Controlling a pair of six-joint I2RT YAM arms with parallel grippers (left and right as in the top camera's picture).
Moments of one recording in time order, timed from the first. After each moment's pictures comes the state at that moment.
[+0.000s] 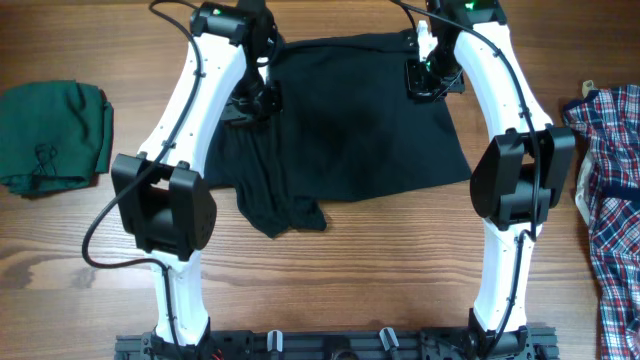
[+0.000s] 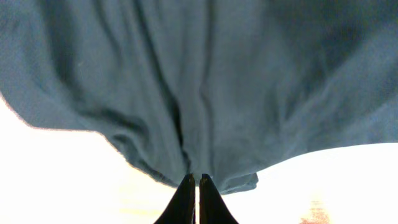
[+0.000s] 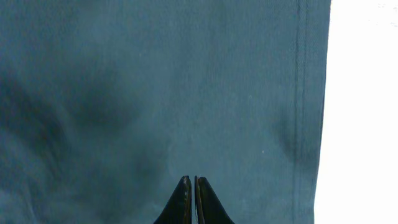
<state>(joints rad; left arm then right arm) -0.27 2.16 2.08 -1.58 0.12 -0.38 0.14 2.32 2.16 -1.34 -0.11 0.07</state>
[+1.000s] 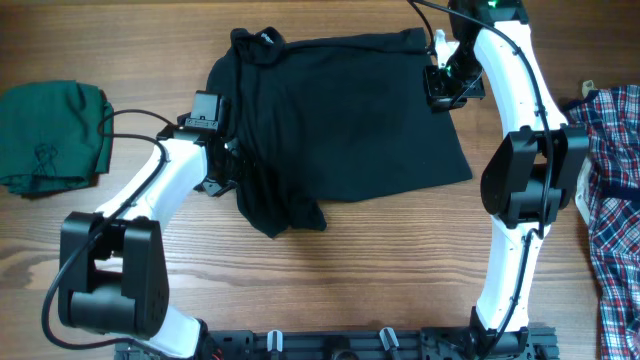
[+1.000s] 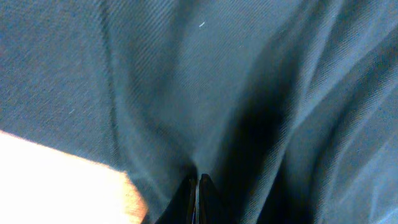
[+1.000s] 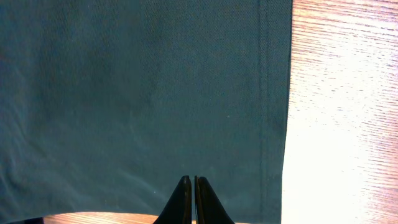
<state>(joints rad) -0.15 1.73 1.04 -0.68 0.12 -0.72 0.07 2.32 2.16 -1.44 -0.11 -0.02</state>
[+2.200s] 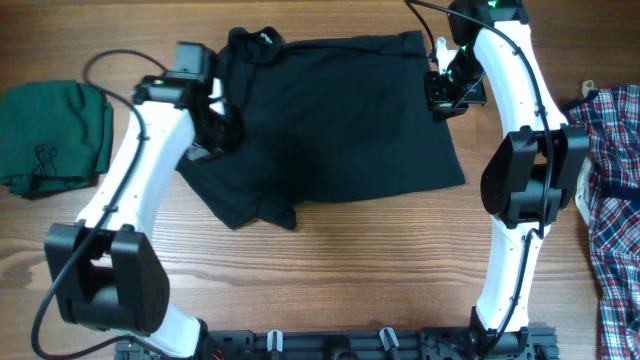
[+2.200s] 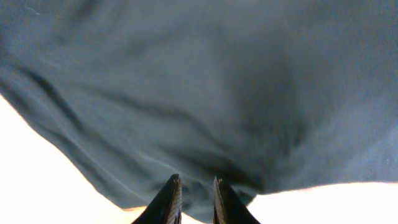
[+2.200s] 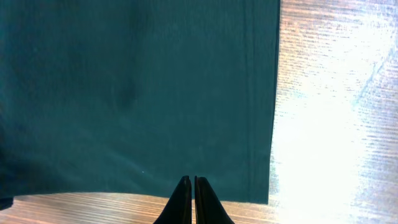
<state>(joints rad) -0.16 1.74 1.41 -1.07 0.14 -0.43 0.07 2.32 2.16 -1.52 -0.11 0.01</state>
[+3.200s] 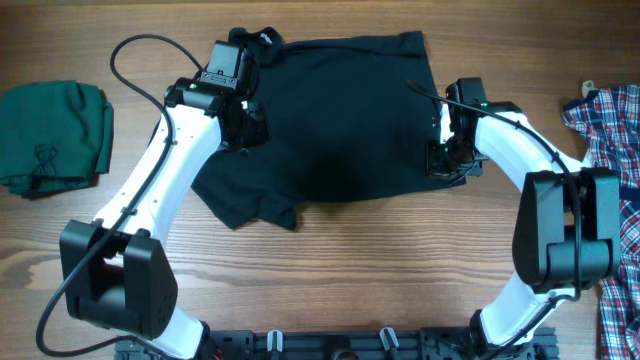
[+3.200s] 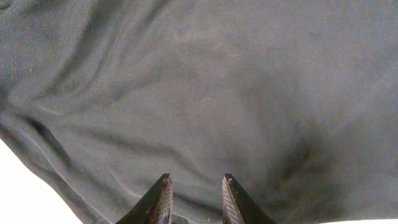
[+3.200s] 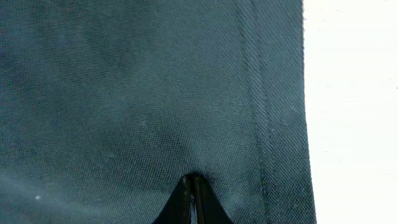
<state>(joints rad) -0.26 1.74 1.41 -0.94 0.00 -0.47 0.07 1.90 1.17 -0.79 -0.04 0.12</state>
